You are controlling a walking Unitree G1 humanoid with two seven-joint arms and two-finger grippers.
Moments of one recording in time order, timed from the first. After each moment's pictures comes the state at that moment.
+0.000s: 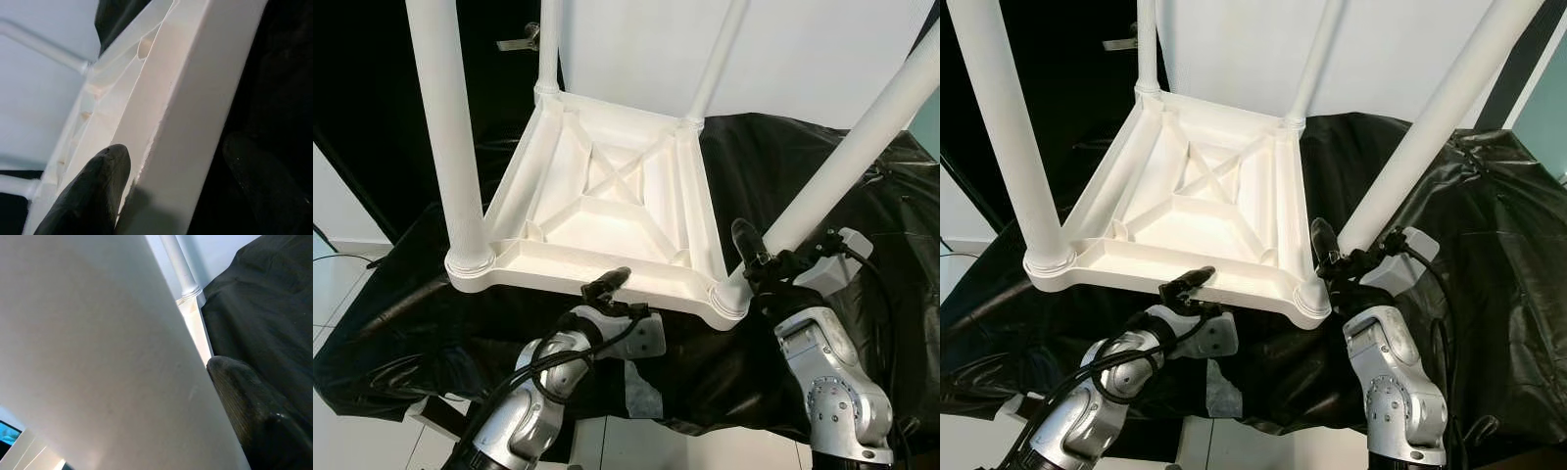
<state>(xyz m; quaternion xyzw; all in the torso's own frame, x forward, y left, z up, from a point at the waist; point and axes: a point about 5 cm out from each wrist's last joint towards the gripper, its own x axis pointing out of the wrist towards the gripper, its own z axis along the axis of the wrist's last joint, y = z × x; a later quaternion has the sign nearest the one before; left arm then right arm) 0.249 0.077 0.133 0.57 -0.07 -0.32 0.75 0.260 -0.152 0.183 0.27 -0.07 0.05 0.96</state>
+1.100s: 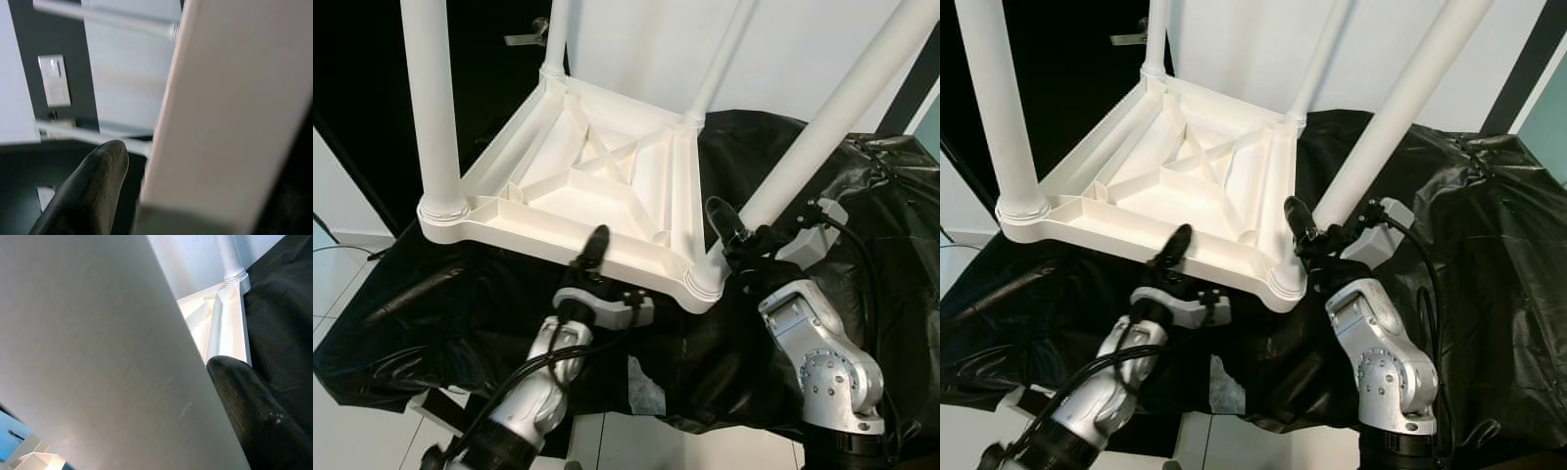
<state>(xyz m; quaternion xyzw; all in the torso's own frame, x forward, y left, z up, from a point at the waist) 0.291 0.068 0.129 0.70 -0.19 -0.10 0.68 0.271 -0.132 0.205 0.29 -0.06 0.11 0.95</state>
